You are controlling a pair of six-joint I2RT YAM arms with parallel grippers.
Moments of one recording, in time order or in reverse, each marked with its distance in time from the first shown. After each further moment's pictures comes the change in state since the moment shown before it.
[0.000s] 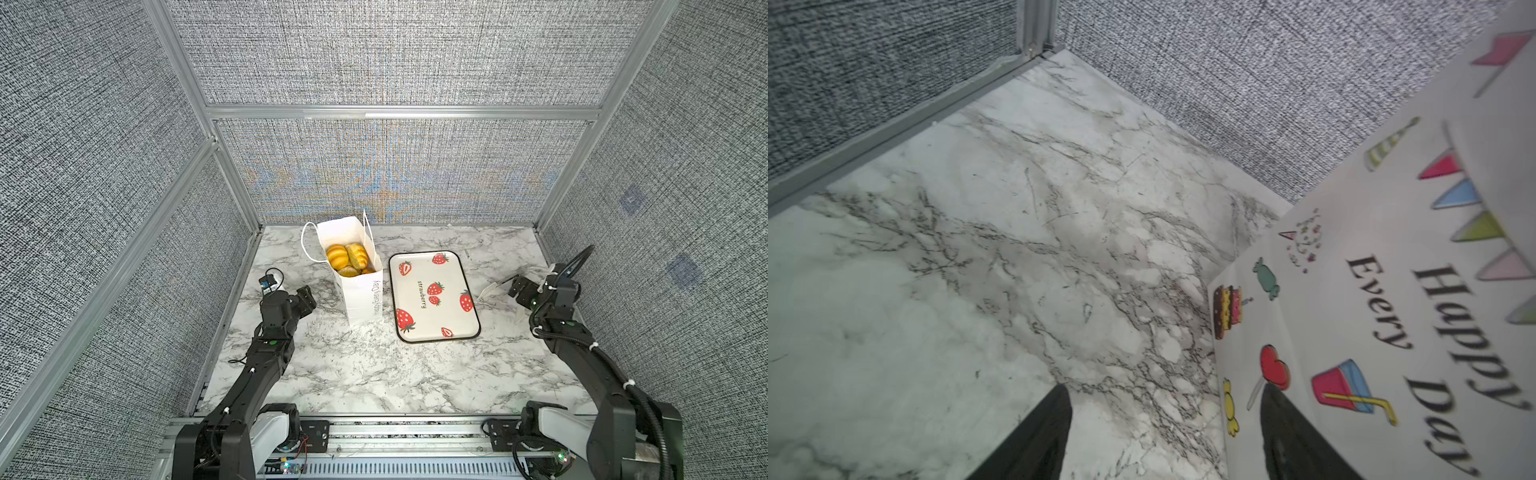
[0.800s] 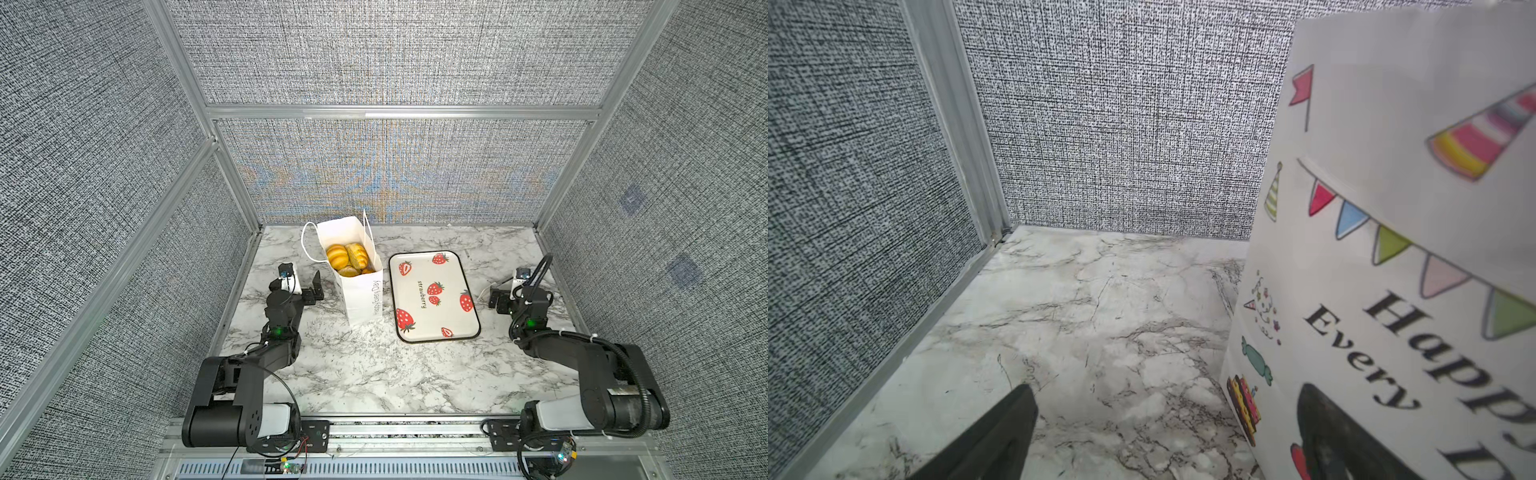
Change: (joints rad) left arm 0.000 0.319 -0.055 0.713 0.098 0.456; right arm 0.114 0.280 -0.202 0.583 -0.015 -0.351
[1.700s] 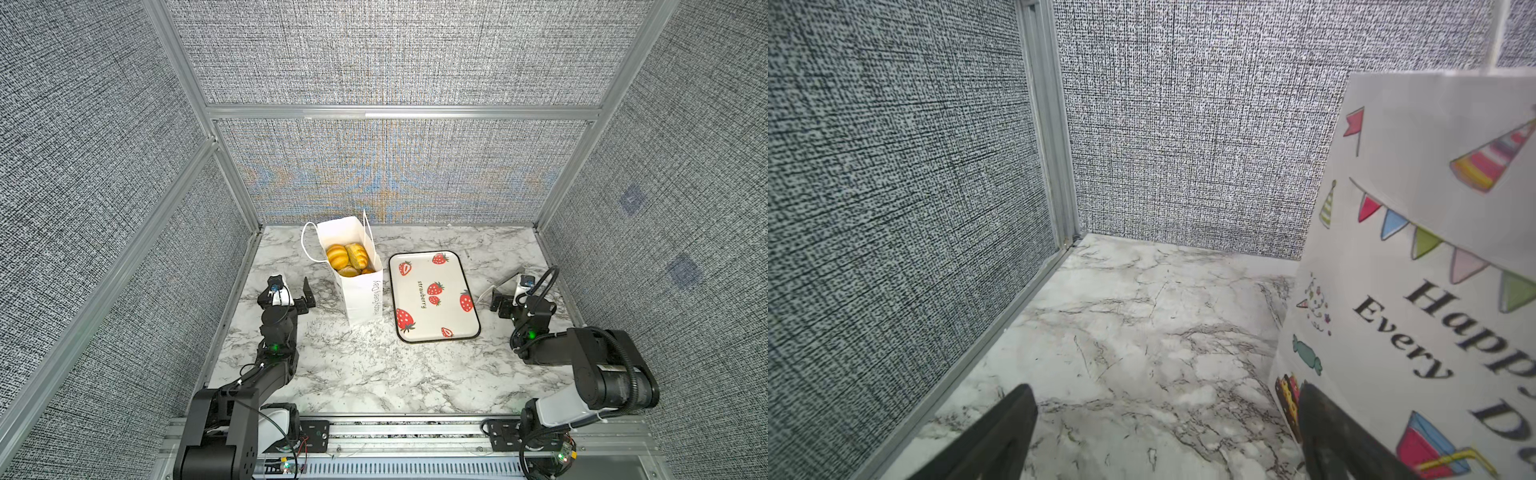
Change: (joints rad) left arm 0.001 -0.184 -0.146 0.001 -0.182 0.023; right arm -0.053 0.104 -0.079 0.269 -0.059 0.023
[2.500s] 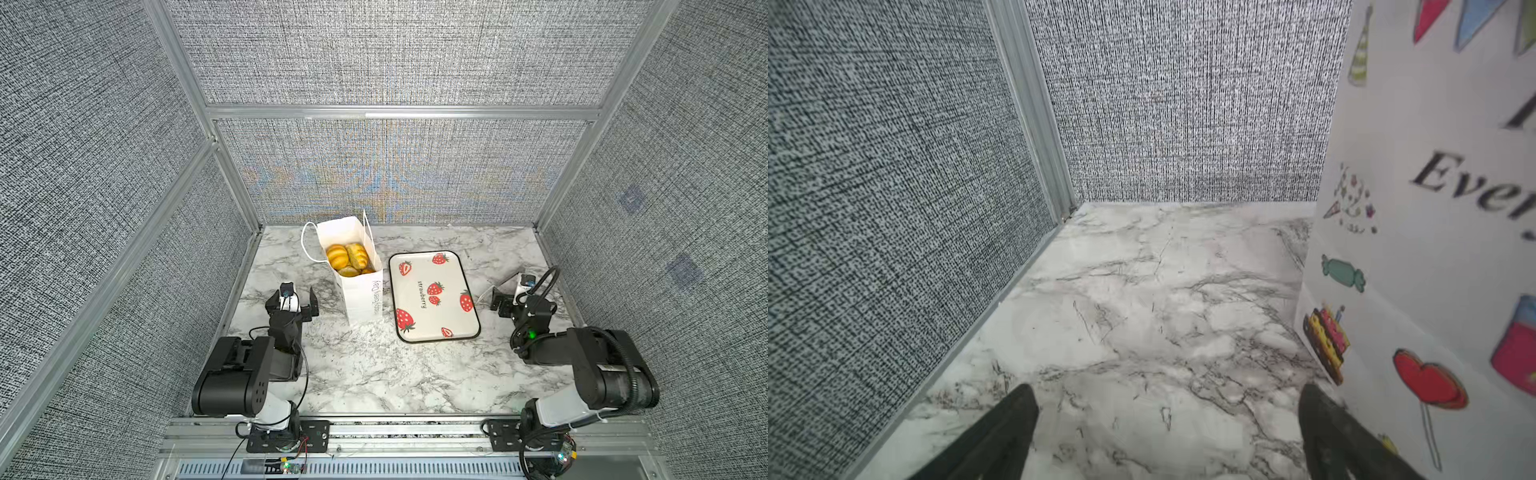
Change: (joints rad) left arm 0.000 0.350 -0.060 0.340 0.021 0.098; right arm 0.001 0.000 0.003 0.016 -0.003 0.003
